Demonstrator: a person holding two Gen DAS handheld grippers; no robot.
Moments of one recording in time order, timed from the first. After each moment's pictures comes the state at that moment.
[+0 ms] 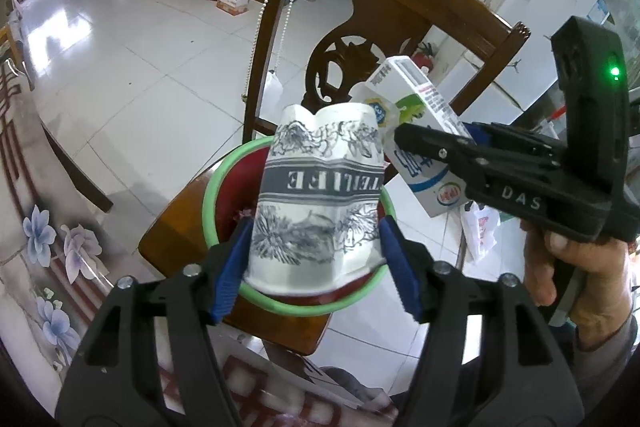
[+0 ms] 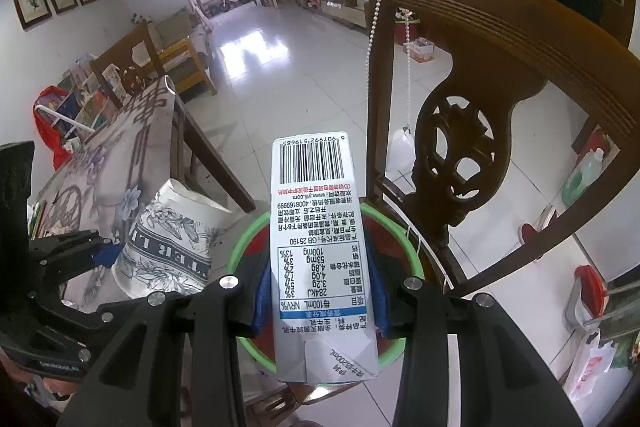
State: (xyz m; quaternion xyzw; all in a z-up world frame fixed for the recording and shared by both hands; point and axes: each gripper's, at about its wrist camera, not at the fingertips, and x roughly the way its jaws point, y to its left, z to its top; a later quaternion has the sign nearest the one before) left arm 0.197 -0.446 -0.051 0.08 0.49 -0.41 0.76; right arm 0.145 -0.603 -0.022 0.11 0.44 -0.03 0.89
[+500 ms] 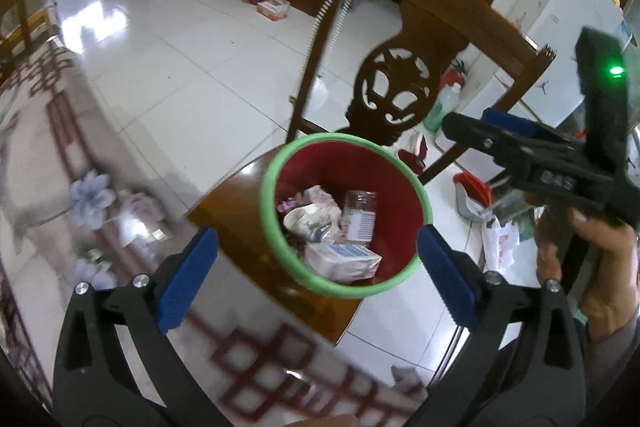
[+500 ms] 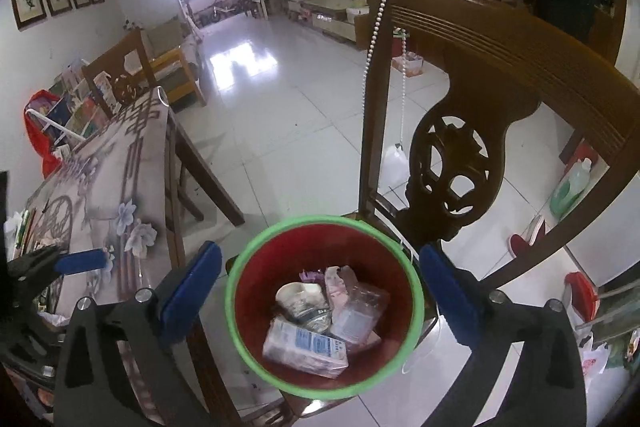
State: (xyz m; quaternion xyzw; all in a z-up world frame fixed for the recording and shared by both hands) left arm 0.195 -0.381 -0.034 0.06 0.48 -0.35 0.80; right arm 0.151 -0.588 -0.011 0.10 0.41 -0.05 0.90
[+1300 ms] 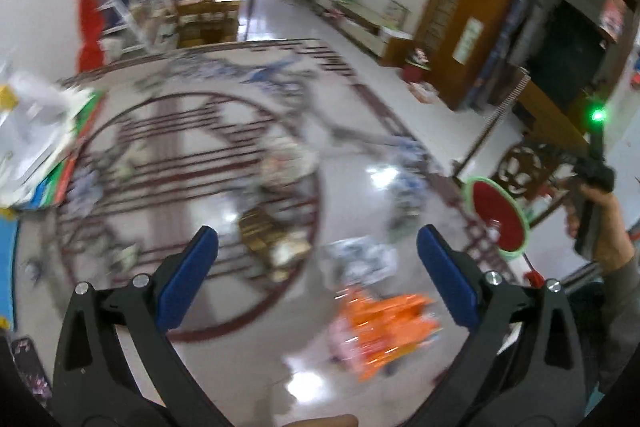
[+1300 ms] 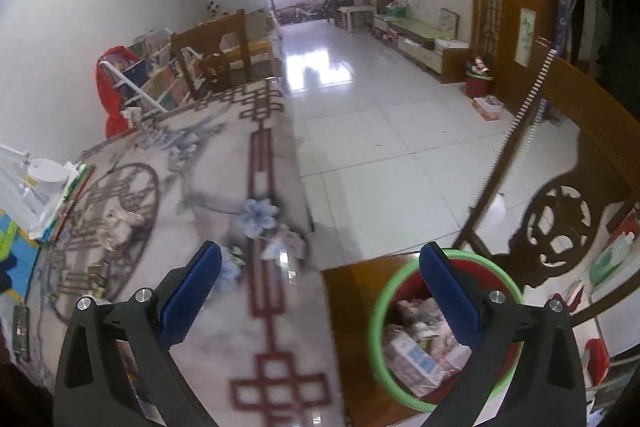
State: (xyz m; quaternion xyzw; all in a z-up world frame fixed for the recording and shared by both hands) left arm 0.075 -0.007 0.018 -0.07 0.41 -0.10 0.91; right arm 0.178 -0.416 0.024 0.04 0.38 0.08 0.92
